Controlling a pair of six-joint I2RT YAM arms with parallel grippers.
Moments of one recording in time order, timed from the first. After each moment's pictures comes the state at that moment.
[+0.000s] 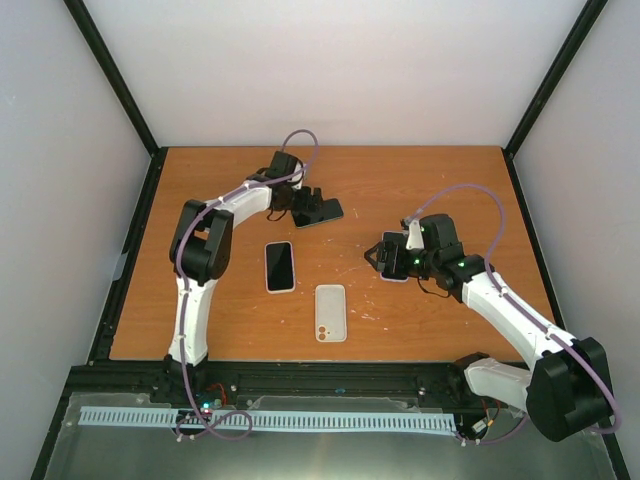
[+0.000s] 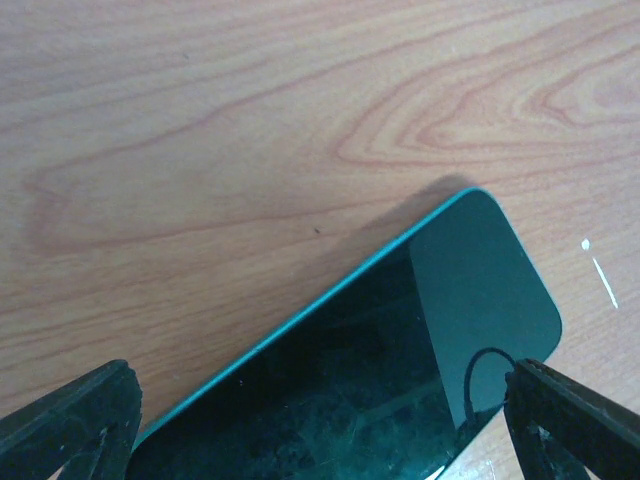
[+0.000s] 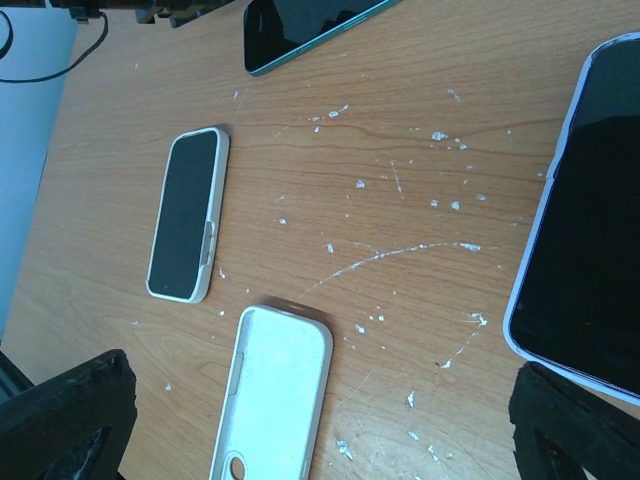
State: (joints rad) left arm -0.38 2.23 1.70 -0.40 0.20 -0.27; right arm 0.38 1.13 0.71 -0.36 -0.40 0.50
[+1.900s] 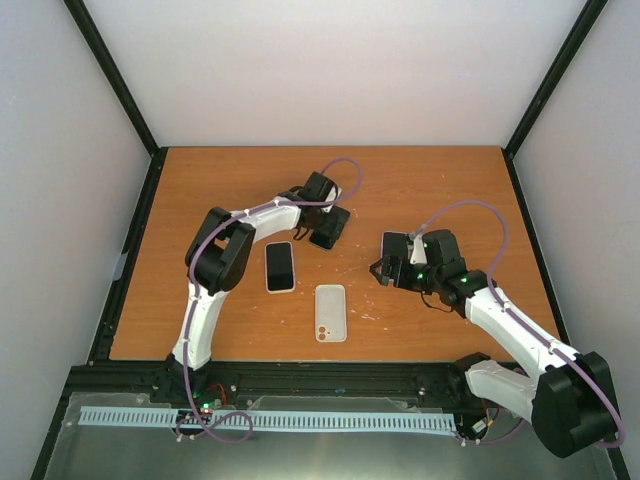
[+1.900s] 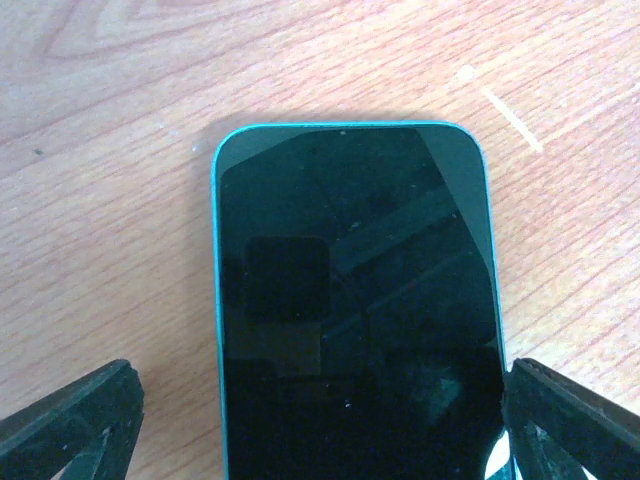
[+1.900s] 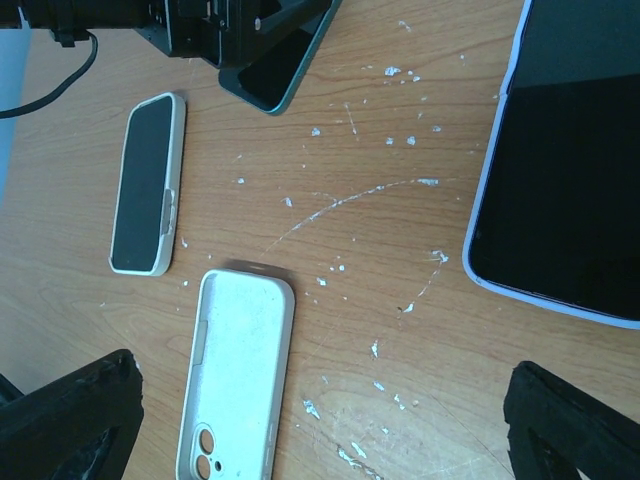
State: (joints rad) left arm -0.58 2.23 1.62 -0.40 0.00 -0.10; right arm 0.38 1.05 0.59 -0.35 -0.37 0.53
